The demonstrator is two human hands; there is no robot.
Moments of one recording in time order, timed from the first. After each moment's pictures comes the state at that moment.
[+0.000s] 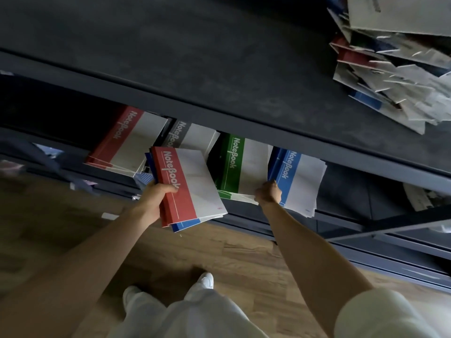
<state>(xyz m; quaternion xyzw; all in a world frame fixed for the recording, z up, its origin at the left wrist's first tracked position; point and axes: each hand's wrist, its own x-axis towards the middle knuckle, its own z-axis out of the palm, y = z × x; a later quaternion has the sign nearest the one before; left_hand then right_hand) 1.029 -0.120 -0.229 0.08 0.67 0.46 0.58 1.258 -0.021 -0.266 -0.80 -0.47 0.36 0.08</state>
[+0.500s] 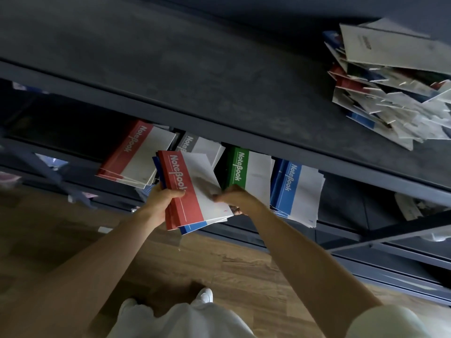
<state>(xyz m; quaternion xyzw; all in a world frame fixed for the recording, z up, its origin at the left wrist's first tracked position) 1.007 -0.122 -0.212 0.11 0.63 0.49 0.59 1.172 -0.039 -0.218 -0.65 -0.57 0.50 -0.09</state>
